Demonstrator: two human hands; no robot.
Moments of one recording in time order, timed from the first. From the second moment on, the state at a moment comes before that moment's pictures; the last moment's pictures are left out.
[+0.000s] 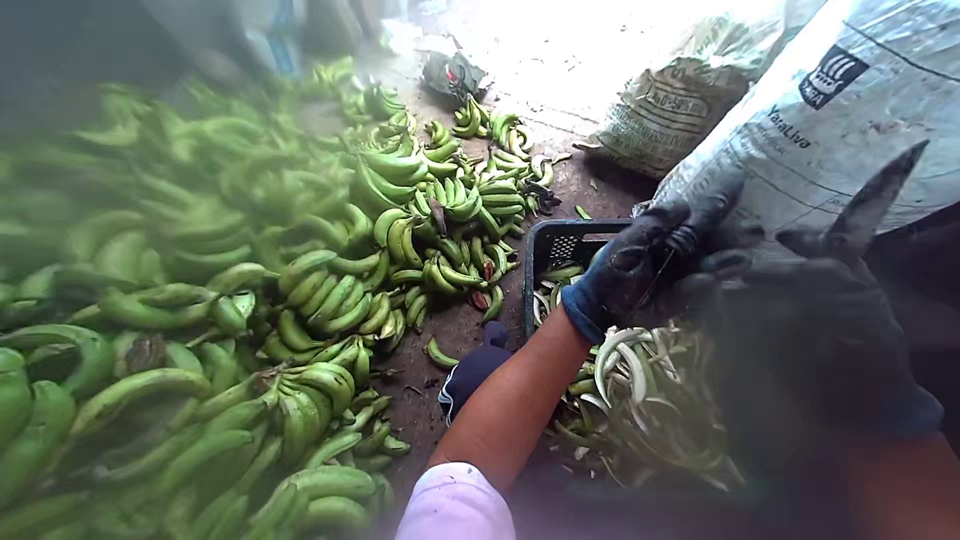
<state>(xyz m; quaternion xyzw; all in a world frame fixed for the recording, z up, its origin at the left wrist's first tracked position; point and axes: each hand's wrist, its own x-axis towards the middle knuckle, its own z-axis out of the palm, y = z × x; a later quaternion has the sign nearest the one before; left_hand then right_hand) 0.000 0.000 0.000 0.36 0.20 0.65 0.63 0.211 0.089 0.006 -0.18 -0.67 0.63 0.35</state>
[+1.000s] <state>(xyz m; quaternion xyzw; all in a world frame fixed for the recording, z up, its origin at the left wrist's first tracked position) -0.016 0.013 0.024 0.39 0.53 0.52 0.54 0.190 0.043 0.000 -0.35 -0.92 0.17 0.03</state>
